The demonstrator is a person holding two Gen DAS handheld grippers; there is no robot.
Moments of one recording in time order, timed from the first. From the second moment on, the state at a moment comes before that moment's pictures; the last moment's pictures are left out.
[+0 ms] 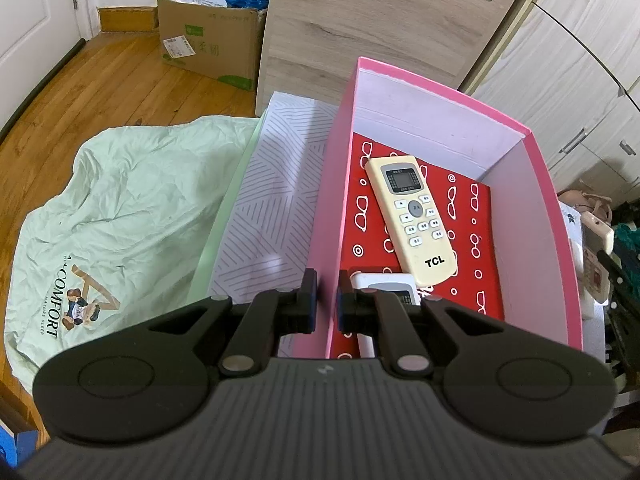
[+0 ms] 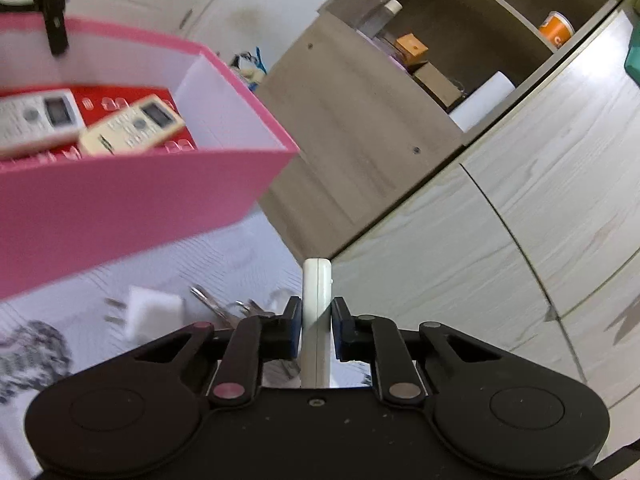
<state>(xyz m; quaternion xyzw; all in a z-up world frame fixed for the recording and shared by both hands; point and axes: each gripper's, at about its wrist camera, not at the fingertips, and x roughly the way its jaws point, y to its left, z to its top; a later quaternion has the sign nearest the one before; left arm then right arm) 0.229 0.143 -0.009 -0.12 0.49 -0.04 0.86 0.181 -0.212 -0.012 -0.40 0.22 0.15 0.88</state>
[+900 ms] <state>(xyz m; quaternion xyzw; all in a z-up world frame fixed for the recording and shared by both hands) 0.227 0.149 -0.008 -0.13 0.49 -0.03 0.86 0.146 -0.170 0.104 -0.12 0.14 0.33 0.93</state>
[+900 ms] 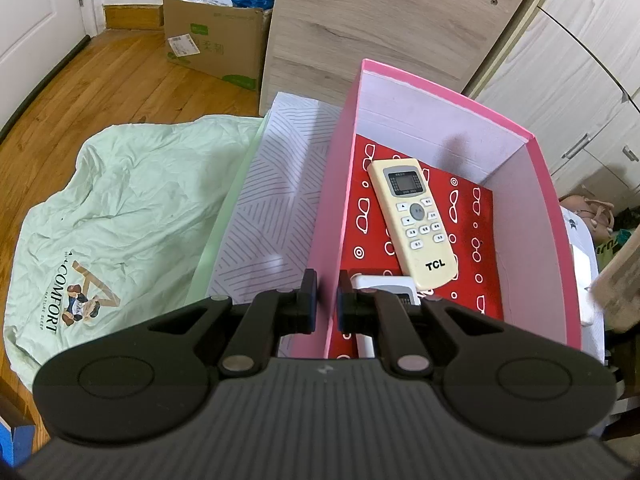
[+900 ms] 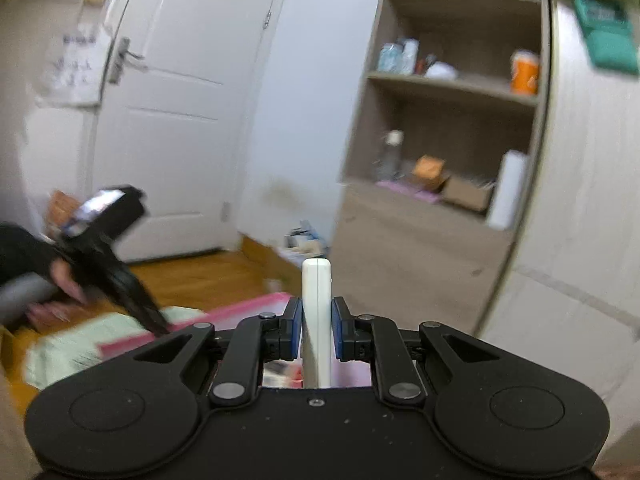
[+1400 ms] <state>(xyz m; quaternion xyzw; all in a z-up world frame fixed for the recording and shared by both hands) 0.227 0.147 -0.007 -0.13 0.49 -0.03 0.86 0.196 -0.099 0.022 -0.12 0.25 0.34 0.90</state>
